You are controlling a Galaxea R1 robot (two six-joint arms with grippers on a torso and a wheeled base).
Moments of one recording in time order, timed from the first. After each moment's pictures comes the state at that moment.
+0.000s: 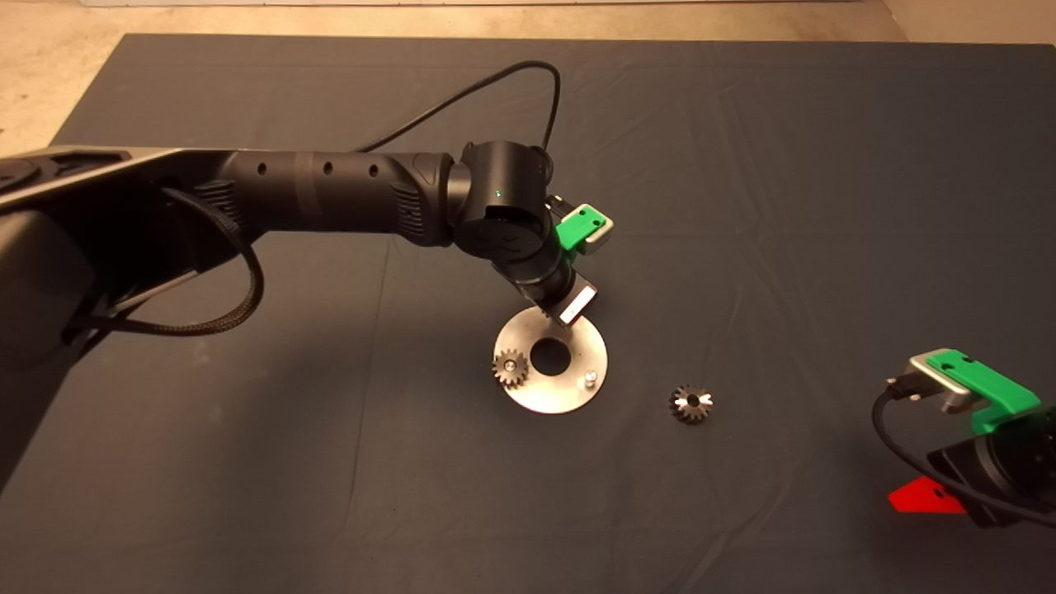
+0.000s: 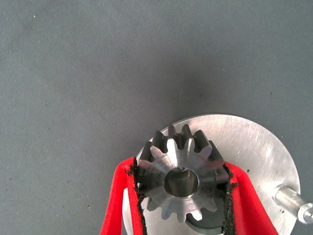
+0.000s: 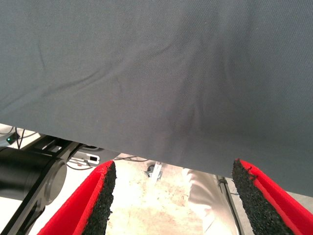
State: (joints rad) left arm -0.35 2.83 -1.20 0.59 1.30 -0.87; right arm 0.37 1.89 -0.38 -0.20 -1.53 1.31
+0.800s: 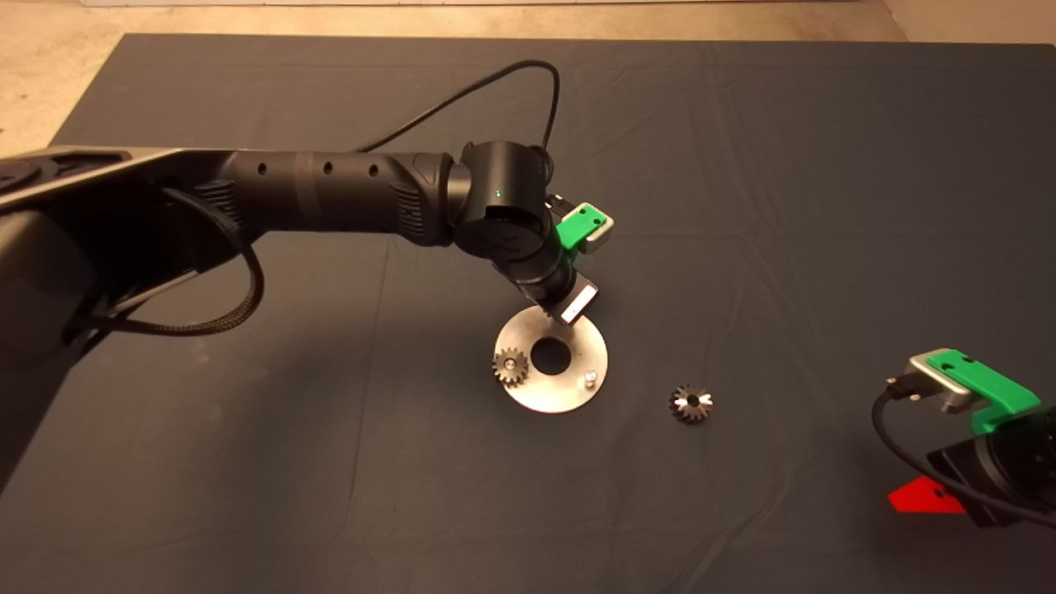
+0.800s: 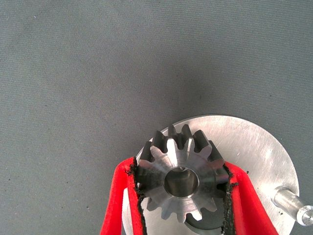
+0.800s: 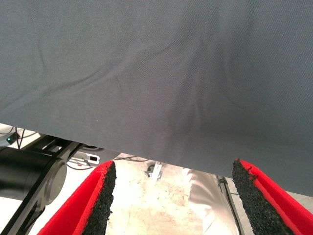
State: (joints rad) left arm -0.35 2.83 -1.20 0.59 1.30 -0.88; right arm 0.37 1.89 -0.38 -0.20 -1.53 1.31
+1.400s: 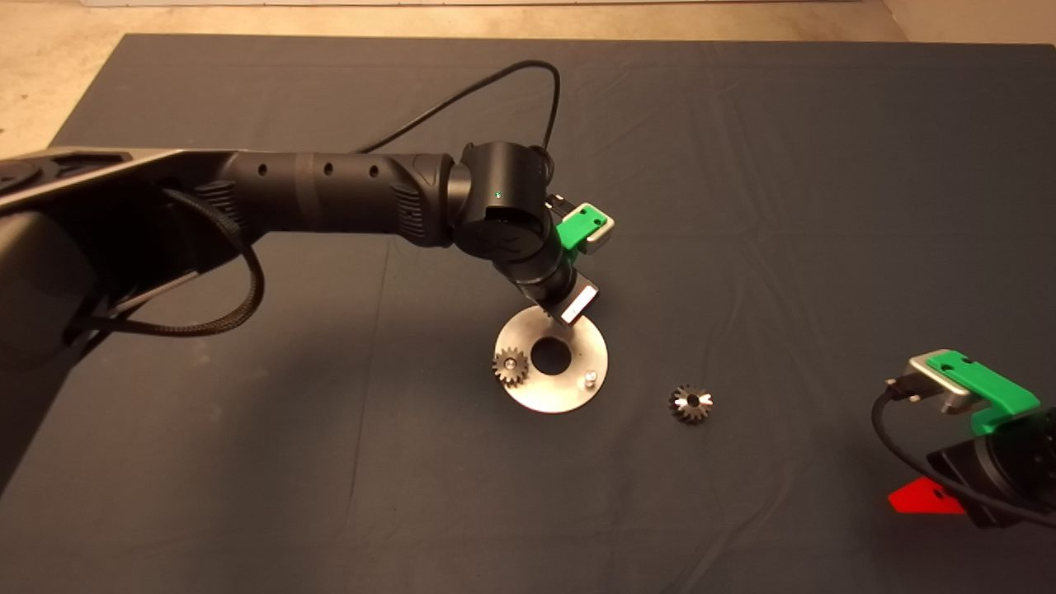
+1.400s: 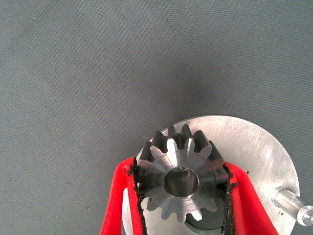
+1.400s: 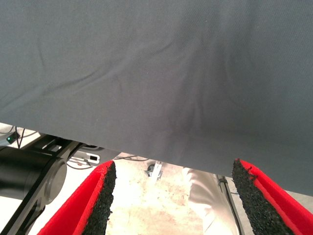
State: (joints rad) left arm -0.35 2.84 -1.20 0.60 1.30 -0.88; right arm 0.37 1.89 -0.38 -0.20 -1.53 1.30
